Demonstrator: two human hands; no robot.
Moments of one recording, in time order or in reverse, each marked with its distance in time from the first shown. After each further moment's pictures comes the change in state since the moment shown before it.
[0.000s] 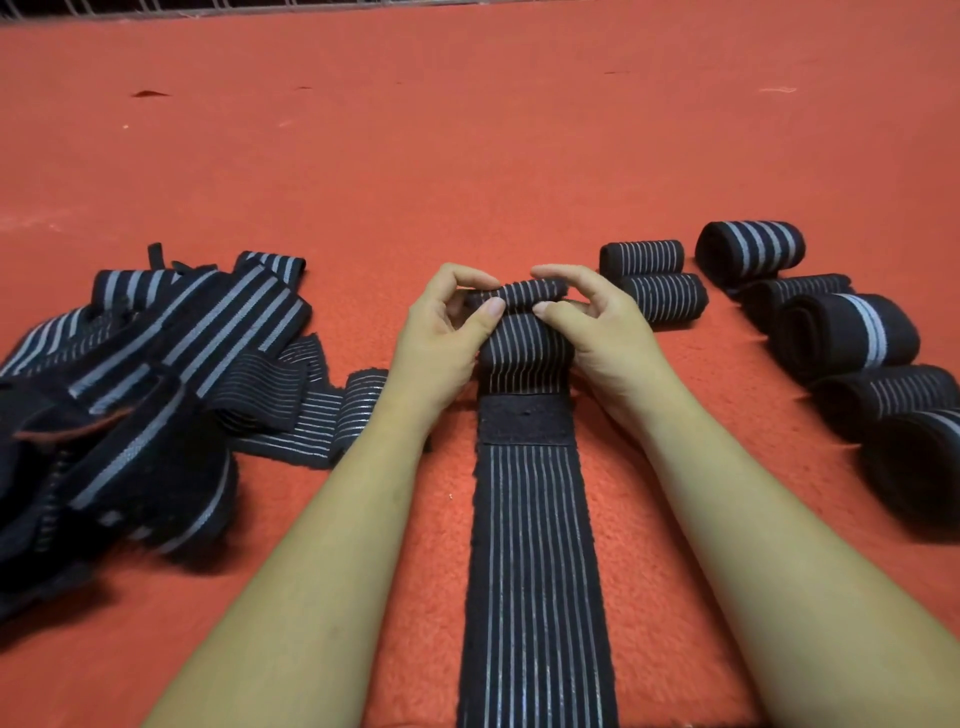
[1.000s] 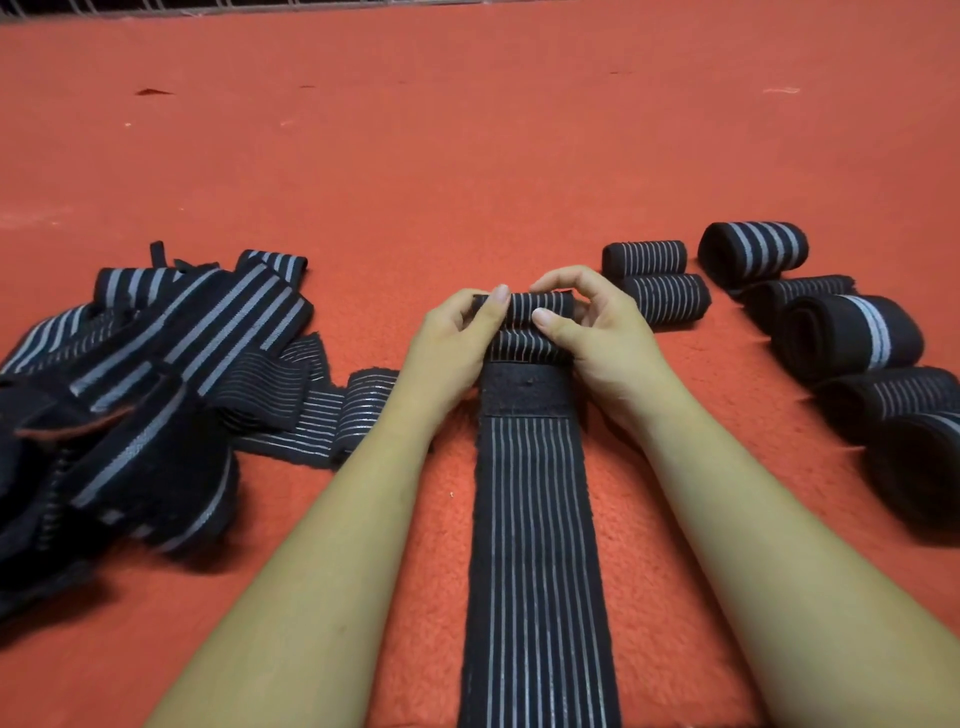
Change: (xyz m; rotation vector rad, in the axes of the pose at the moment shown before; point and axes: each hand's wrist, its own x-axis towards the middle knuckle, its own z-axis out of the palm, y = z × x) left_hand 0.000 0.000 0.006 0.130 0.034 -0.177; right_hand 0.001 0.007 -0.004 -0.045 -0.077 -0.099
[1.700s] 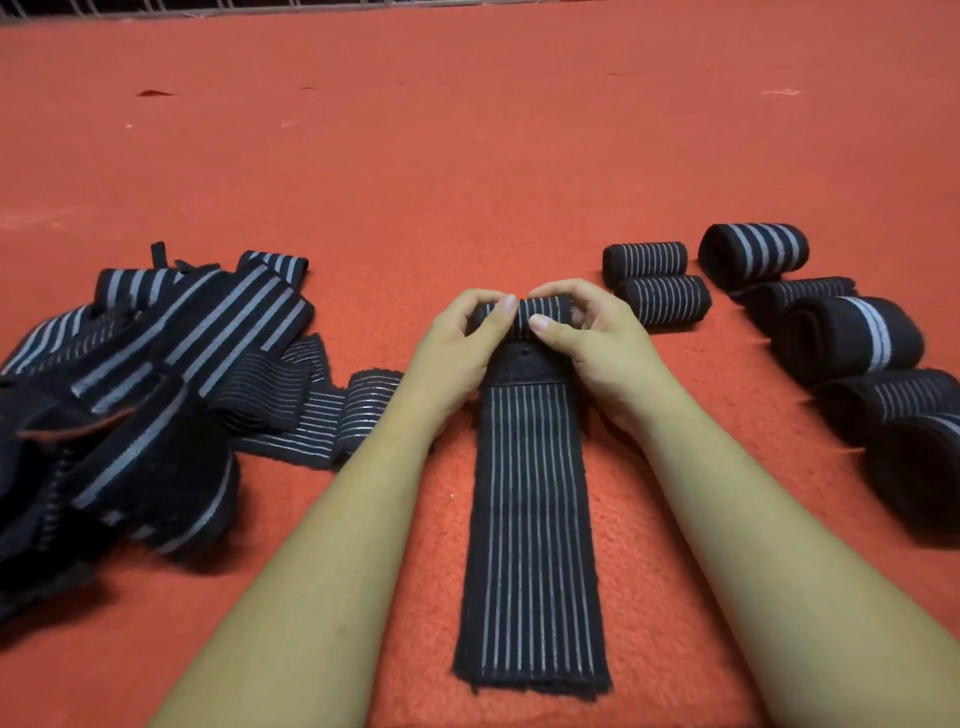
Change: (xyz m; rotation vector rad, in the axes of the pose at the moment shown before) left_hand -0.001 -0.001 0.000 0.048 -0.026 0.003; right_hand 0.002 0.004 -0.001 -0.025 0.014 0.077
